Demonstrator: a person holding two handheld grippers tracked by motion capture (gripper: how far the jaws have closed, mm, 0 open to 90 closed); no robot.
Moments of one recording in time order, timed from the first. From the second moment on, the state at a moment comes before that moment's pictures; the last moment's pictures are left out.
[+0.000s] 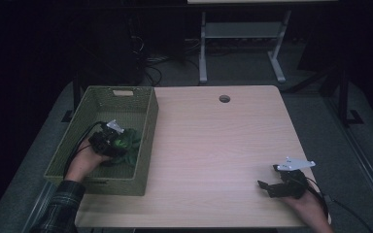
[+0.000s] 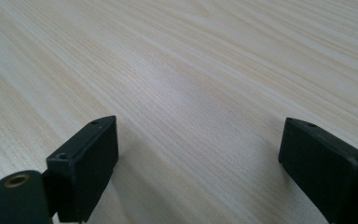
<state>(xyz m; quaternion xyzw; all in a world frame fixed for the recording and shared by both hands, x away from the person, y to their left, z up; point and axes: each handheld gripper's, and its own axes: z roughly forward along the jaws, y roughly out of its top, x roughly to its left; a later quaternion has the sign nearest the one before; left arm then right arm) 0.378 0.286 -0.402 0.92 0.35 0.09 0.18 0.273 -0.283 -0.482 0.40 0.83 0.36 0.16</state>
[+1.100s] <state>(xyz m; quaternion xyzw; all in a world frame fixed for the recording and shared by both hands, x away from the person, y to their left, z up) 0.345 0.311 -0.325 0.88 0.35 0.11 0.31 0.273 -0.283 -0.483 0.40 0.83 0.36 0.16</state>
